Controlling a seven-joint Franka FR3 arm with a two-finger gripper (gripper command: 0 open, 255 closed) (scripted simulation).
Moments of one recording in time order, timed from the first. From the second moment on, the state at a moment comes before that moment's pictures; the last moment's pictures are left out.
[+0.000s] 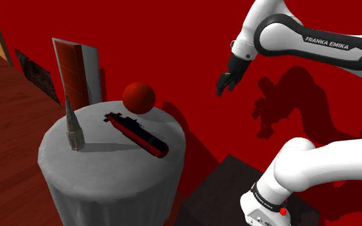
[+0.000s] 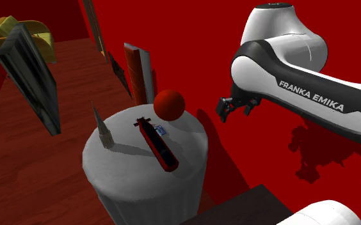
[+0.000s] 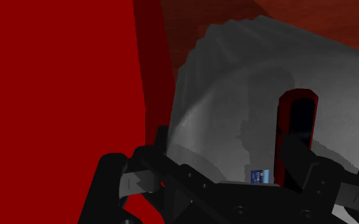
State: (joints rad) arm -0.01 -0.76 0.03 -2.34 -0.04 1.70 0.07
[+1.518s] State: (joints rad) arm 0.06 -0.02 0.22 -2.02 -0.08 2.03 0.24
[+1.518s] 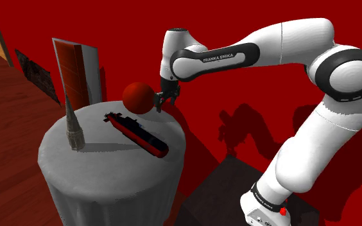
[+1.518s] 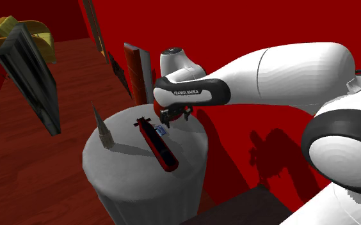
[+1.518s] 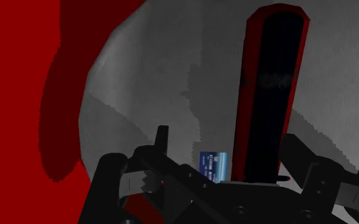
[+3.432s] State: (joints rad) arm 0.18 0.56 0.24 -1.56 -0.23 2.08 0.34
